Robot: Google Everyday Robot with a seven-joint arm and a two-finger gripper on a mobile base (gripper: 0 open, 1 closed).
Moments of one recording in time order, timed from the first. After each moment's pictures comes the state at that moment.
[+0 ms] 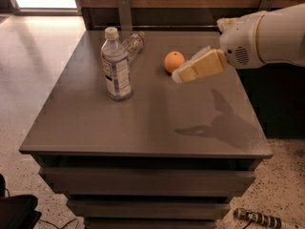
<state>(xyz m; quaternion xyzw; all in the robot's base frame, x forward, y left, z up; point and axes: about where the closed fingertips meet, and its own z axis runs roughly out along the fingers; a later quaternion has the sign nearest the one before) 0.551 -0.109 0.980 -0.42 0.75 0.13 0.49</state>
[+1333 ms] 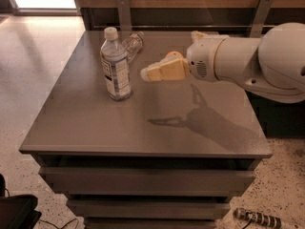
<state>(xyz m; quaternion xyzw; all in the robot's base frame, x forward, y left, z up) 0.581 -0.044 0.955 -0.35 0.72 0.20 0.56</state>
